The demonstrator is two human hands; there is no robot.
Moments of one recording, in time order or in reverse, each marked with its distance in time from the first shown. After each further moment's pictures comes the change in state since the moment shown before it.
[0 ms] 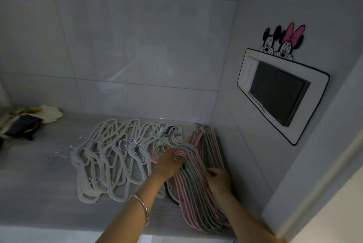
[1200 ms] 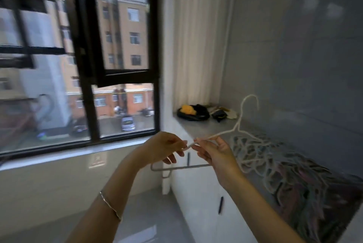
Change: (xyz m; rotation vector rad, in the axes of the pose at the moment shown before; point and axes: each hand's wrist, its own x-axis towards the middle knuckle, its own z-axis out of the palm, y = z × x) left_hand -0.459 0.105 -0.017 0.096 0.811 -0.368; right_hand -0.301 -0.109 -0.090 0.721 -1.434 -0.305
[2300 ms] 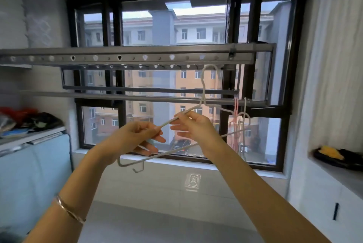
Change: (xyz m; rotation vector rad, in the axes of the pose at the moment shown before) left_hand -0.533 -0.064 -0.293 -0.120 0.691 -0.171; right_hand -0.294 -0.017 0.474 -0.105 -0.864 -0.197
